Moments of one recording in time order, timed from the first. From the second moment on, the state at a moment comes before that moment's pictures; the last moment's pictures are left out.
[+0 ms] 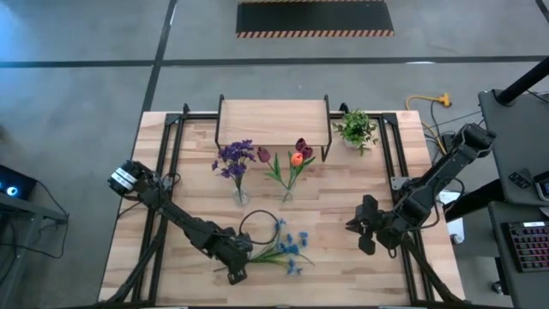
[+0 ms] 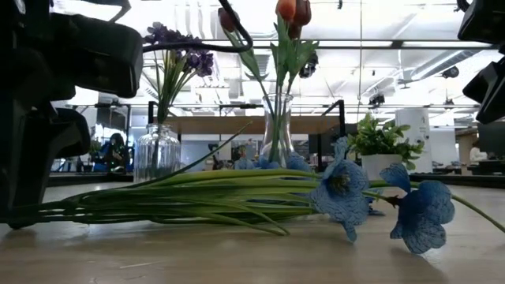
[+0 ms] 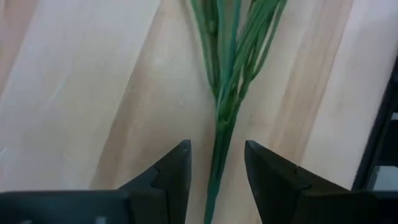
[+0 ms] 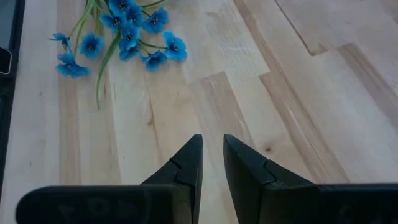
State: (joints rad) left arm -0.60 1.75 0.98 -0.29 0.00 -1.04; right arm 0.81 1.07 0.51 -0.43 0.52 1.04
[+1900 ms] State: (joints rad) left arm -0.63 1.57 1.19 0.05 -0.79 -0.29; right arm 0.80 1.07 0.50 -0.43 0.52 1.04
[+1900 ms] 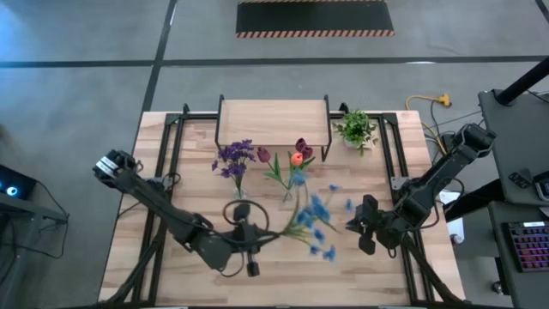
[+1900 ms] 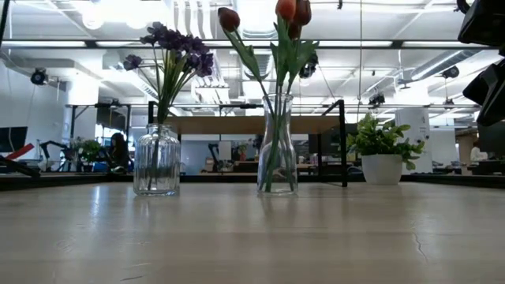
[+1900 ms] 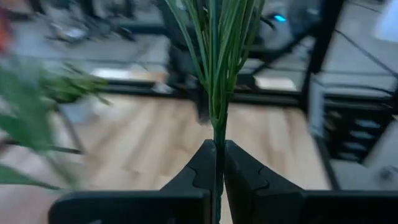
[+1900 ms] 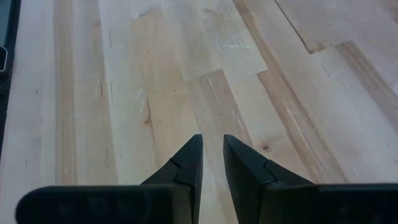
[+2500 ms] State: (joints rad) left arm -0.74 1.49 1.14 0.05 -1.57 -0.15; right arm 0.80 1.07 0.50 -0.43 0.52 1.02
